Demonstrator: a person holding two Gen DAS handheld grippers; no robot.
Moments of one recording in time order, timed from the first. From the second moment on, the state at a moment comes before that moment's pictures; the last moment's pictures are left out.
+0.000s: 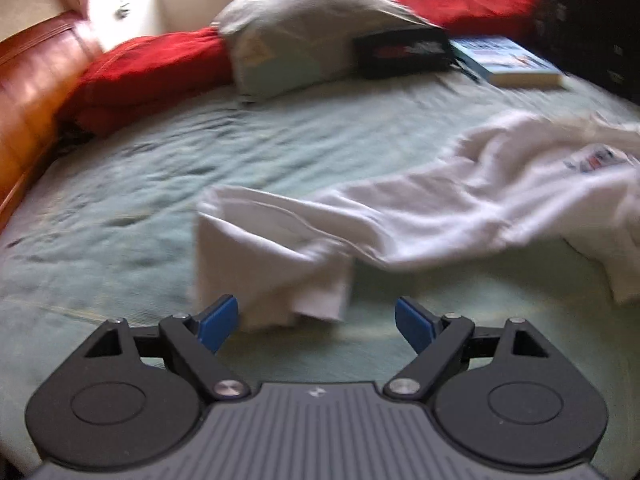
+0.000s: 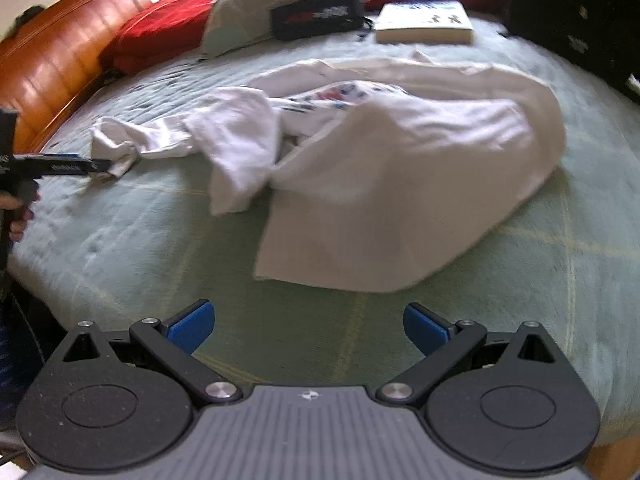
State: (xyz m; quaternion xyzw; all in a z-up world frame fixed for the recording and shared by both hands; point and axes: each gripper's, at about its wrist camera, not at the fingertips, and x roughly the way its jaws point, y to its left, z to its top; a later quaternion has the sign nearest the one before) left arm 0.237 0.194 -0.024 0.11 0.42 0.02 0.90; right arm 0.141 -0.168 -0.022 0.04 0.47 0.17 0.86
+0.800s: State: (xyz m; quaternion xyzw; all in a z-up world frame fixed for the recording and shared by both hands) left arm 0.270 0.269 -0.037 0.14 0.38 0.21 0.89; right arm 0.147 -0.158 -0.032 0.03 0.48 0.16 0.86
